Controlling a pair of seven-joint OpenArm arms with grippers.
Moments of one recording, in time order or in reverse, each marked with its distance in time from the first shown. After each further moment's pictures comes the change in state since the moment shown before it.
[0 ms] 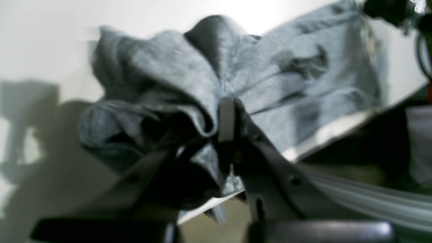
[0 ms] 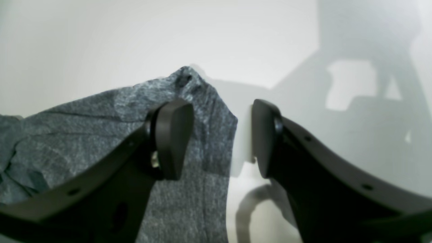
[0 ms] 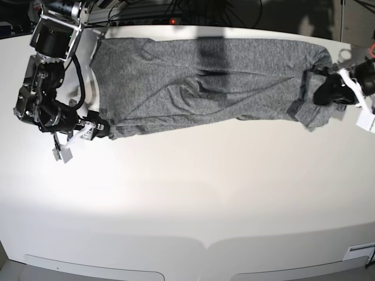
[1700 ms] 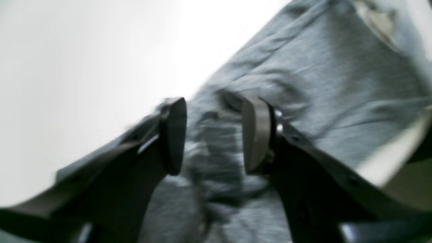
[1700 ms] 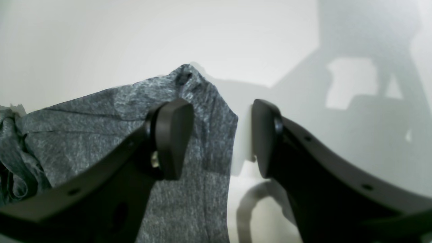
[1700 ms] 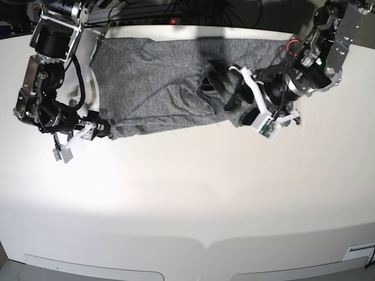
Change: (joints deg) left arm -15.0 9.3 38.6 1.1 40.2 9.8 -18.1; right arm 0.2 0.0 0.0 0.0 0.0 0.0 -1.3
